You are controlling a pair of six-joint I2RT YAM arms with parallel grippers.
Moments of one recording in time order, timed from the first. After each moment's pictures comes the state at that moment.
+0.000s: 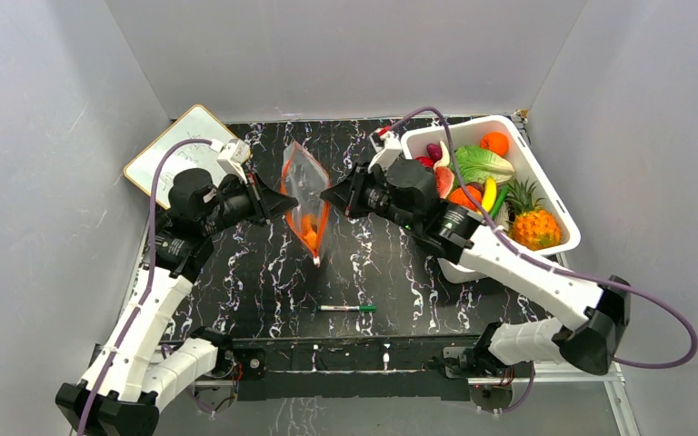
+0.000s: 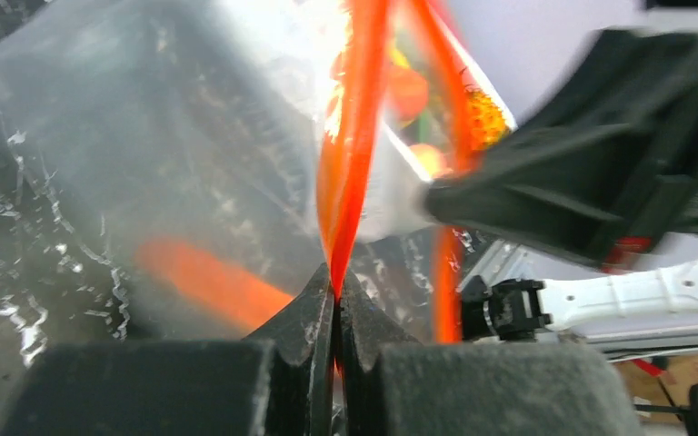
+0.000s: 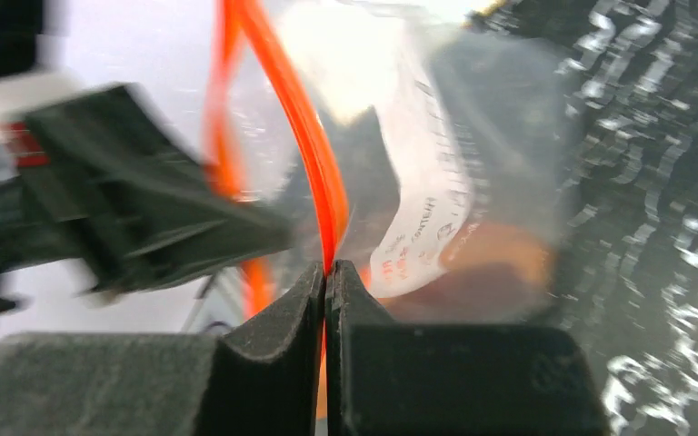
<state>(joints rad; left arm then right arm) -0.31 0.90 0.97 -0.34 0.56 -0.53 0.89 1.30 1.23 -0.16 0.06 0.69</state>
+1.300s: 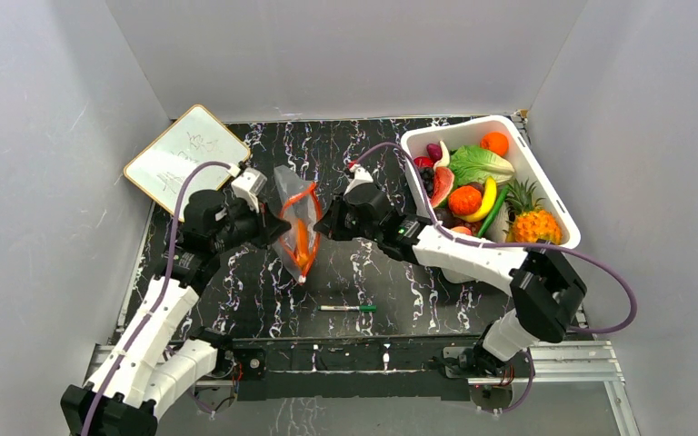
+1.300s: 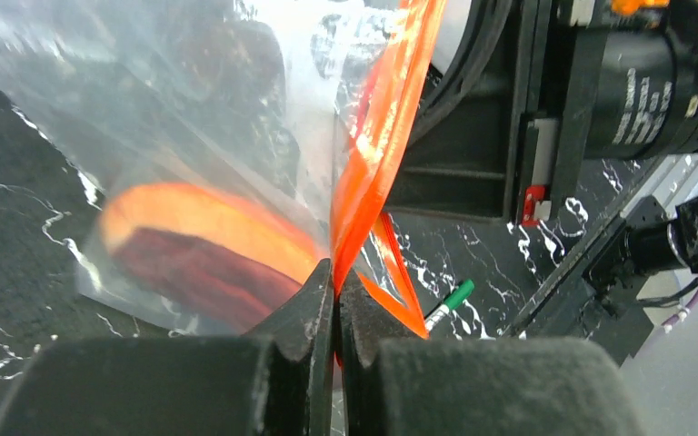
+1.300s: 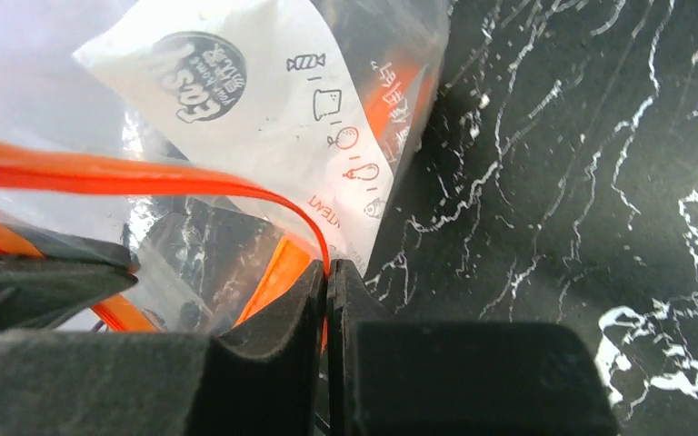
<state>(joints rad) -0.31 0.85 0.81 -0.39 0.47 -0.16 0.89 1.52 1.06 0.04 0.00 0.79</state>
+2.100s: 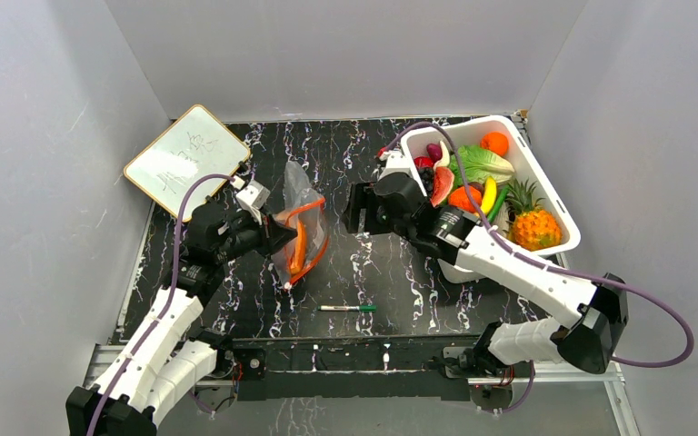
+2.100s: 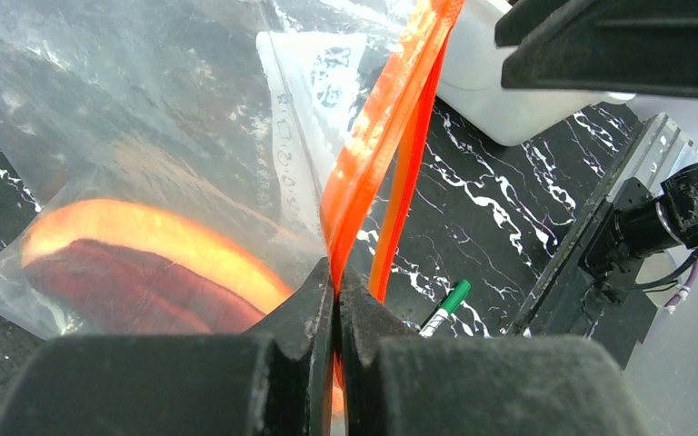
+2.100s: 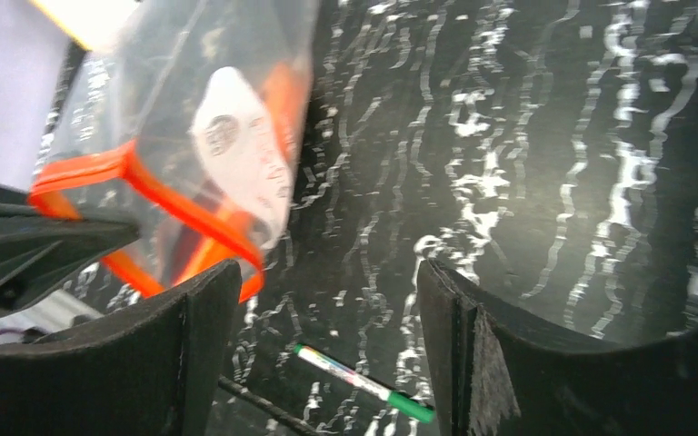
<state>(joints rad) -0.31 0.79 0.60 -0.17 0.57 -0.17 0.88 1.29 1.17 -0.43 0.21 0.62</state>
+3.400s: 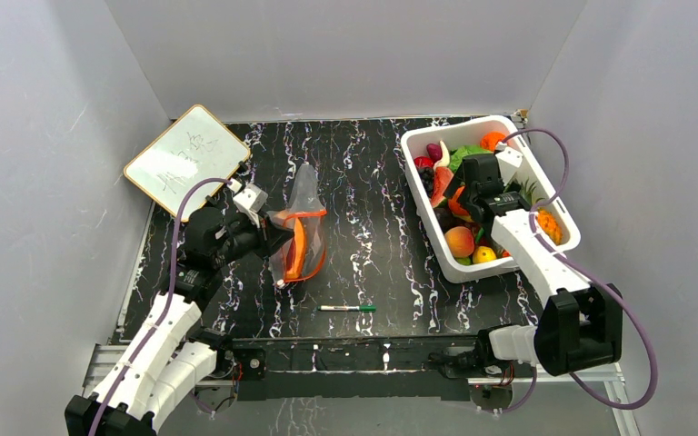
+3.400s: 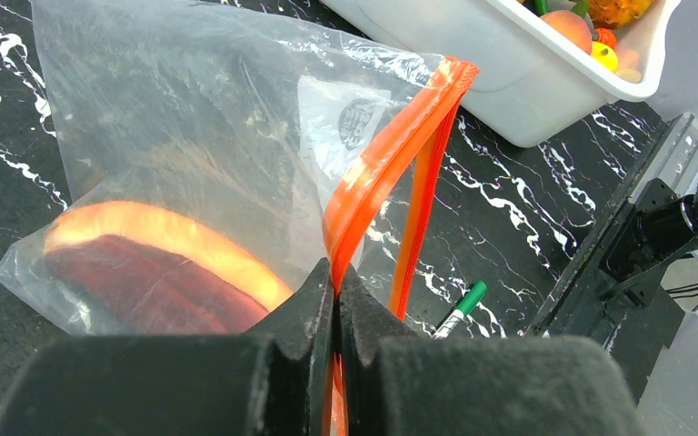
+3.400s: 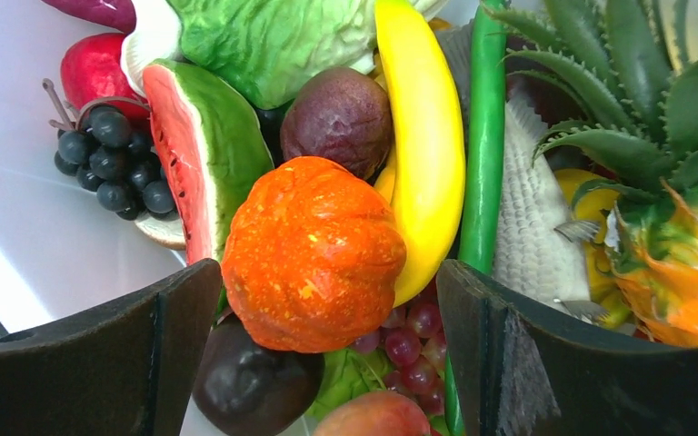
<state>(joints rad) -0.31 0.75 0.59 -0.18 0.54 -0.13 0.20 1.28 0.99 -0.47 0.47 0.58</state>
